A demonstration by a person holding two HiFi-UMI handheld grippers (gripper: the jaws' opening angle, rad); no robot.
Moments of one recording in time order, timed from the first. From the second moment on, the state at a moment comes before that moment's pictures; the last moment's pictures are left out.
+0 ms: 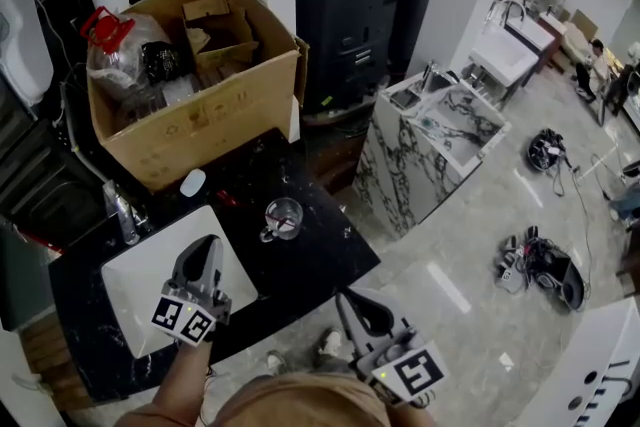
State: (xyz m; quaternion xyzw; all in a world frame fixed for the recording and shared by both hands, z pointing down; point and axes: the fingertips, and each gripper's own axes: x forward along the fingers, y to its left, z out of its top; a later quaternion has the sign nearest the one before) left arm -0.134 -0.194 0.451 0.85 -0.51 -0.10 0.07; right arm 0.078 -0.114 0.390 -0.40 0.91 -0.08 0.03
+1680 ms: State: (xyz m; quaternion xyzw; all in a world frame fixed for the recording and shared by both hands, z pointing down) left arm -0.110 -0.257 0.499 0.85 -0.50 -0.07 0.13; right arm 0.098 -0.131 0.394 -0.42 0.90 -0.08 0.03
